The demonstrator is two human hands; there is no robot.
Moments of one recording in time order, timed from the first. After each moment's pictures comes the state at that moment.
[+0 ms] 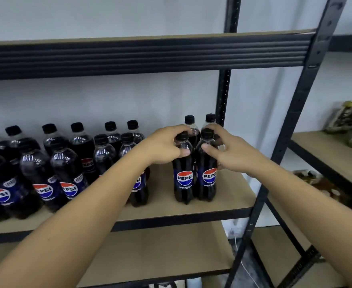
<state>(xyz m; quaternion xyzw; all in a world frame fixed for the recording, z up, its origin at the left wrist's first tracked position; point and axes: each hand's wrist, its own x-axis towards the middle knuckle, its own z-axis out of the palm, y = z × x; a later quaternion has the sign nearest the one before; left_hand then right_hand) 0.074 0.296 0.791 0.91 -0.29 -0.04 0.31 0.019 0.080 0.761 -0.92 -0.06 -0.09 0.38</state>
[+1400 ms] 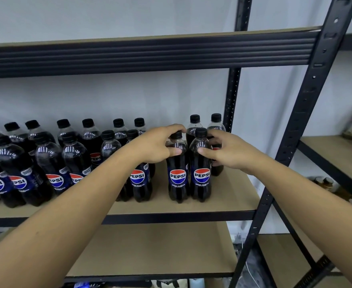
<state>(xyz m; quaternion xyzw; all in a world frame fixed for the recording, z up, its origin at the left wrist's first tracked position) 0.076 0.319 0.789 0.93 -0.28 -0.01 0.22 0.033 0.082 0.760 -0.88 -0.09 -0.02 0.46</state>
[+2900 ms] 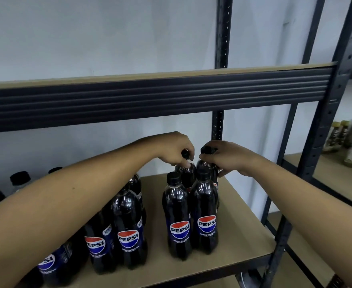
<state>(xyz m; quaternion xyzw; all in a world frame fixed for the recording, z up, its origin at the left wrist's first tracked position) 0.206 0.255 0.842 0.89 -0.45 -0.06 0.01 0.123 0.067 0.797 -0.90 0.05 -0.03 0.43</state>
